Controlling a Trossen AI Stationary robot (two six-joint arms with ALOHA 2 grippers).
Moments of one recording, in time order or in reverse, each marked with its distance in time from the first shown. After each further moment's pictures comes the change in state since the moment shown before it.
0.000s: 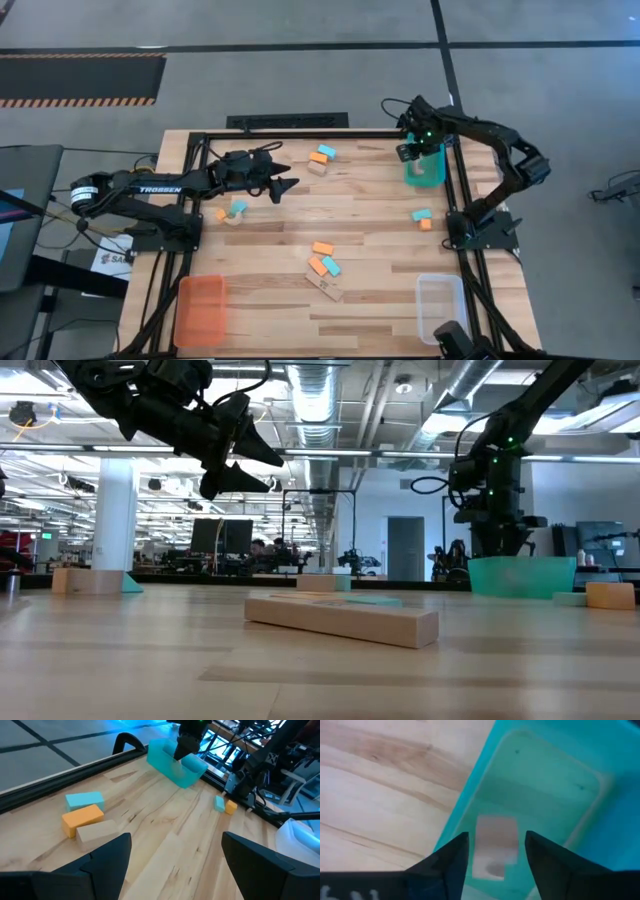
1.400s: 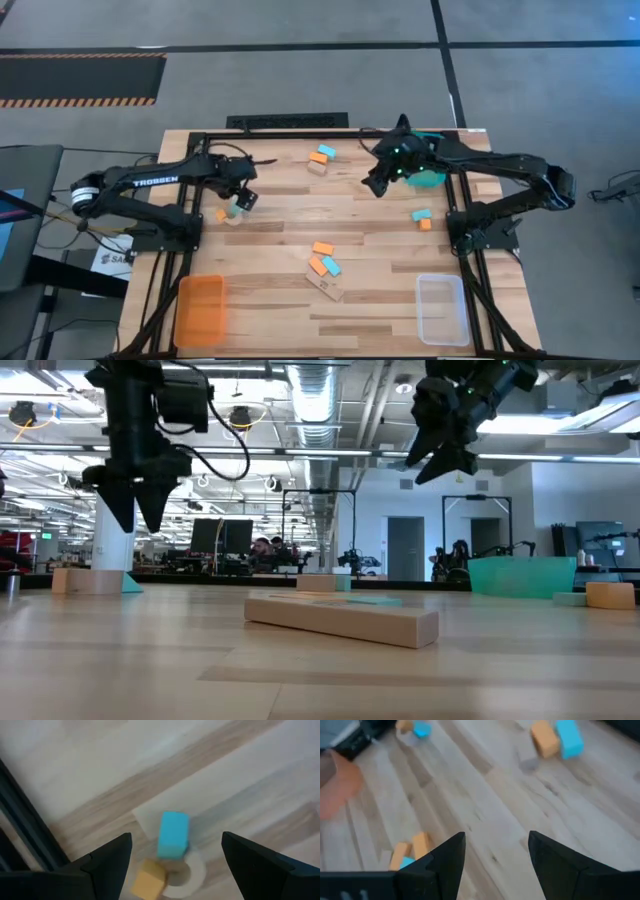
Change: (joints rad) left arm 0.050 0.014 0.254 -1.328 -0.184 -0.218; right arm 0.659 -0.304 0.001 0.303 -0.172 0.192
